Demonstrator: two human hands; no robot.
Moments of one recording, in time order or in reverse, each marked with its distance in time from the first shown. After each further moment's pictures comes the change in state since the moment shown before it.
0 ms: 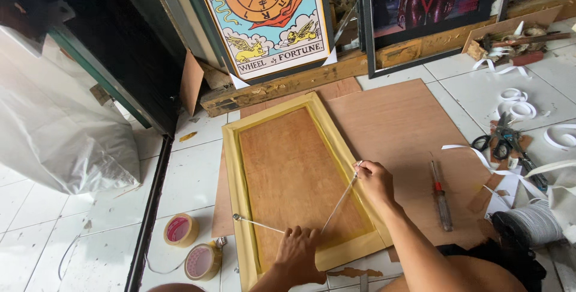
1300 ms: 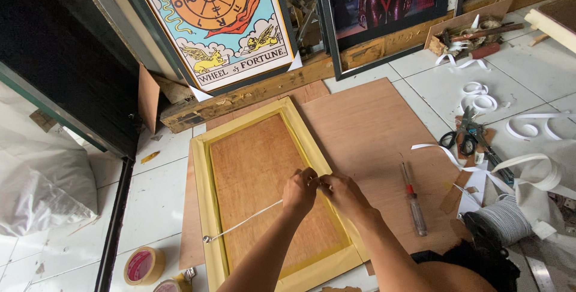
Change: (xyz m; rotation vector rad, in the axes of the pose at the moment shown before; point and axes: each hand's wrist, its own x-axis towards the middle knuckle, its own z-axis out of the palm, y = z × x) left_hand 0.195 0.014 -0.064 -0.671 0.221 -0.380; right_hand 0.028 0.022 0.001 -0.131 -0.273 -0.298
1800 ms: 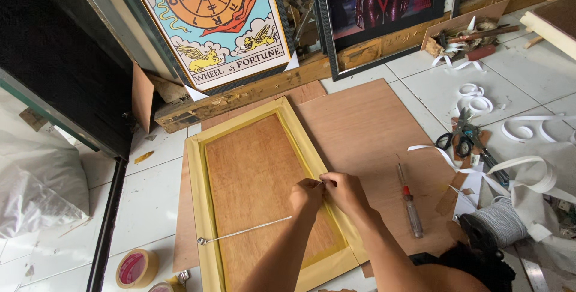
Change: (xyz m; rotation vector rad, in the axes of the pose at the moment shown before) left_hand 0.039 -0.041 0.100 -0.228 0.141 -0.482; right_hand 0.013 0.025 -0.002 -0.092 0.058 0.217
